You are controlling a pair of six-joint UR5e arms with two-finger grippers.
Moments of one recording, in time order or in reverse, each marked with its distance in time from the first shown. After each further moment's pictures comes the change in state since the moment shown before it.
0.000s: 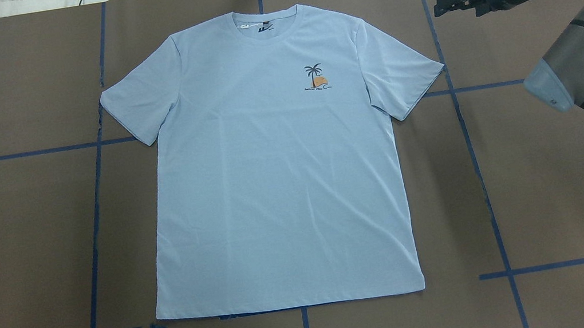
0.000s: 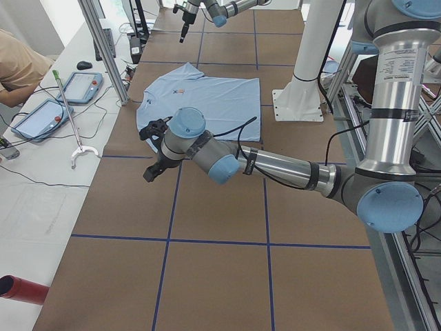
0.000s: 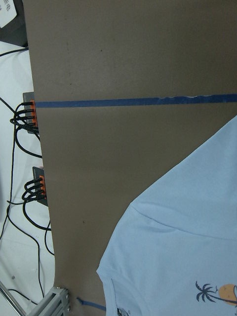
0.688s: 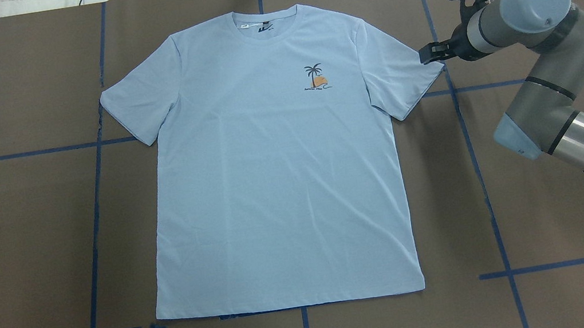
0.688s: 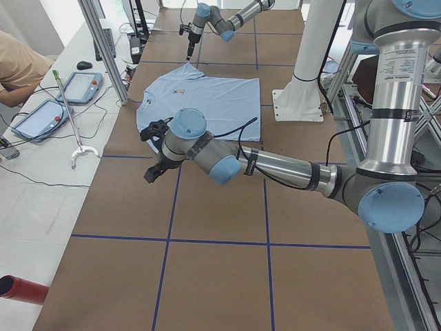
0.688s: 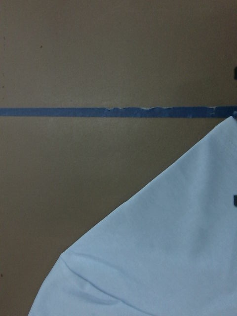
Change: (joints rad) left arm 0.000 0.008 -0.002 0.000 0.000 0.002; right arm -0.150 0.001 -0.080 -0.066 -0.187 -0.056
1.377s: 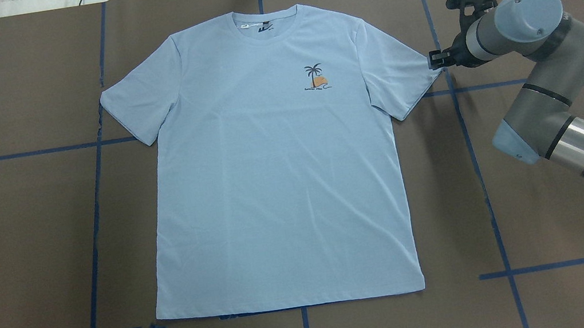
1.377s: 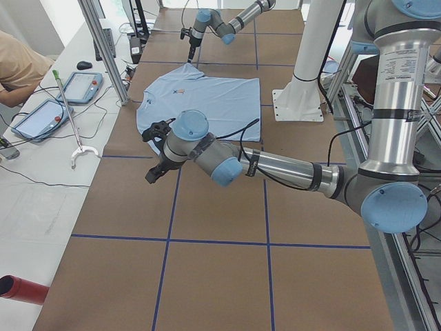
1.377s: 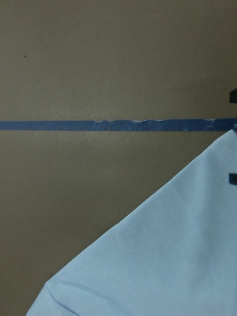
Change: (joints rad) left arm -0.002 0.014 -0.004 -0.021 -0.001 0.004; right arm -0.010 0.009 -0.036 0.000 -0.016 0.009
